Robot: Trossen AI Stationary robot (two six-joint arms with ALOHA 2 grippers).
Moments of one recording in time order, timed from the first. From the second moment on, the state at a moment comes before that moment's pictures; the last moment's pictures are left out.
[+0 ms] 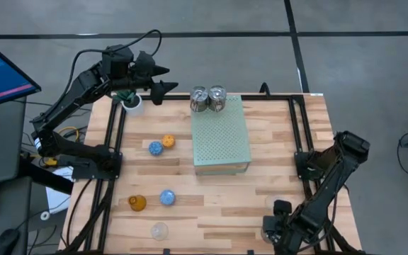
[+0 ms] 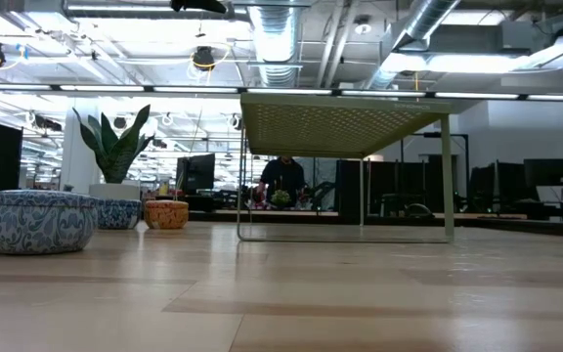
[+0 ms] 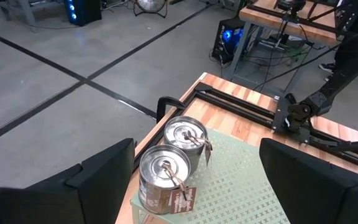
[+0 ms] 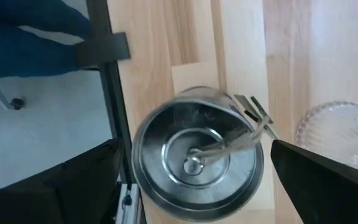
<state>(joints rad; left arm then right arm) 0.55 1.22 1.60 -0.72 0.11 -0.03 0.98 1.69 1.26 -0.91 0.07 1.10</state>
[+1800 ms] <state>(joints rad) 0.55 1.22 1.60 -0.71 0.11 -0.04 0.96 1.63 1.14 -0.80 0.08 1.10</state>
